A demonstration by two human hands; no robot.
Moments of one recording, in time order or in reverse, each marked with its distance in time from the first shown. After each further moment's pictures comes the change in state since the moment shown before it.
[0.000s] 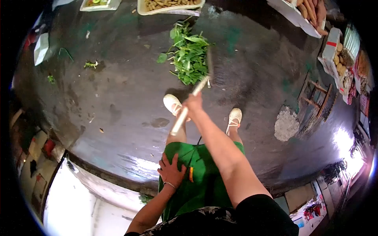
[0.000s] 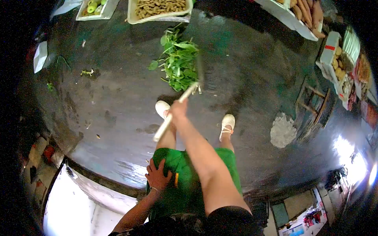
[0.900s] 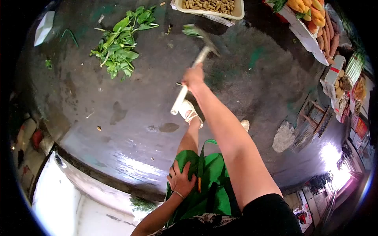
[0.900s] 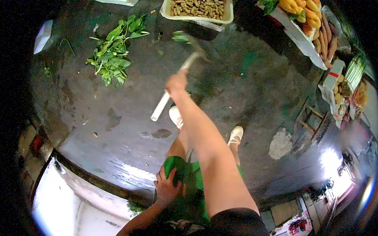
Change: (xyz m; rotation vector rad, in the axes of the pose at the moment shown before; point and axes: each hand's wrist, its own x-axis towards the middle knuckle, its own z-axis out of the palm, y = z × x) left_hand 0.028 -0.066 -0.041 -0.216 -0.038 0.099; right_hand 0.044 -0.025 0.177 -0.774 -0.118 -0.413
